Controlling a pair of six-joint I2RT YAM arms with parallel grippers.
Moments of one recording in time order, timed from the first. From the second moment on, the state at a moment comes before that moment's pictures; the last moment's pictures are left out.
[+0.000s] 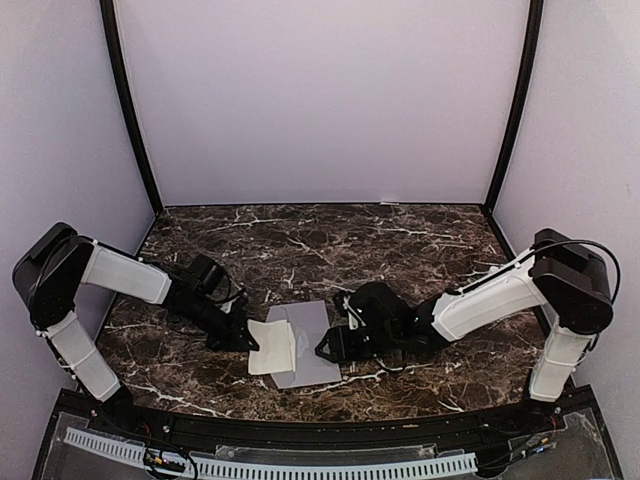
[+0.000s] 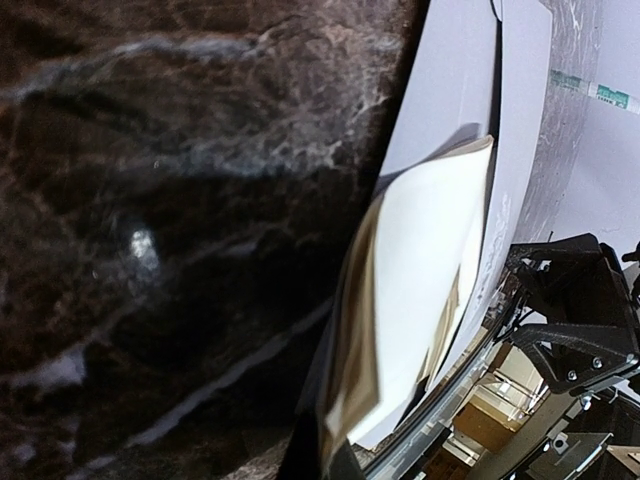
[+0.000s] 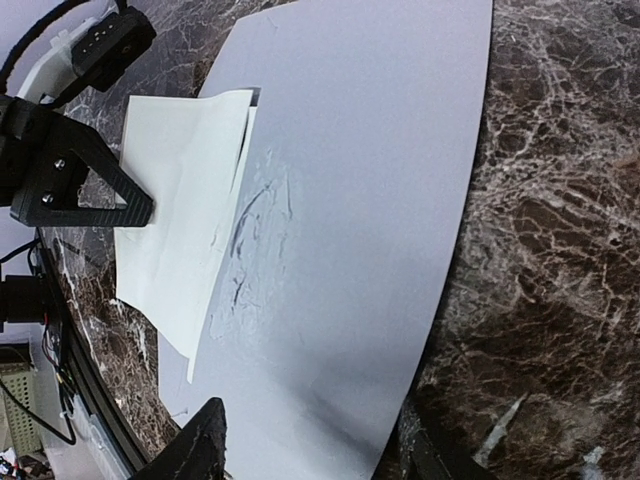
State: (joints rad) left arm -0.51 1.66 0.70 -0.25 0.70 -0.72; right arm 1.09 1.78 0.84 0.16 -0.13 0.81
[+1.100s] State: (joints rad) left arm -0.53 1.66 0.70 -0.25 0.72 -0.70; right arm 1.09 1.72 0.72 0.47 -0.20 0.98
